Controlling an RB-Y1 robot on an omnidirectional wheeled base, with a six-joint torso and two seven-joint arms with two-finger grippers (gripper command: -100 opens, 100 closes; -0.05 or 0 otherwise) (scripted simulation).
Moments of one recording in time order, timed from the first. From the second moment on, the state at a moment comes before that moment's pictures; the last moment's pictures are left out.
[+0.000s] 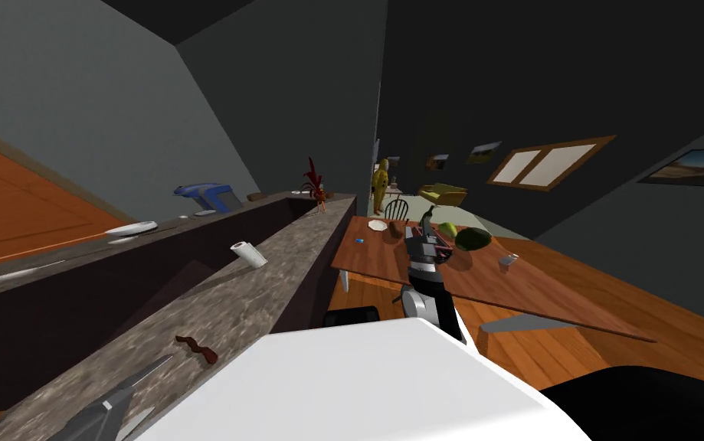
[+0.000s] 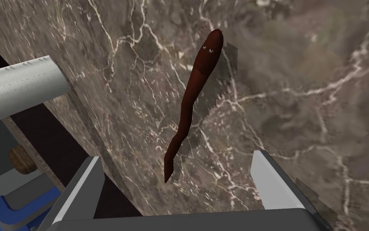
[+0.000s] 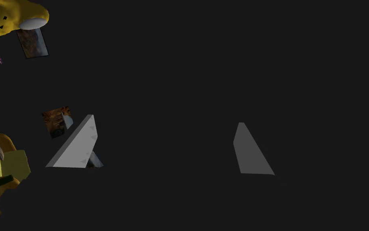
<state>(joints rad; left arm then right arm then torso) 1.56 1.10 0.31 -1.91 0.57 -0.28 0.46 0.54 0.03 0.02 -2.32 -0.08 -0.43 0.07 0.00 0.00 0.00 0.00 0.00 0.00</state>
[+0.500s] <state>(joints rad) 1.66 1.21 0.26 -1.85 0.60 -0.27 0.52 0.54 0.03 0.02 -2.32 -0.08 -0.43 0.07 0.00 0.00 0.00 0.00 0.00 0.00</state>
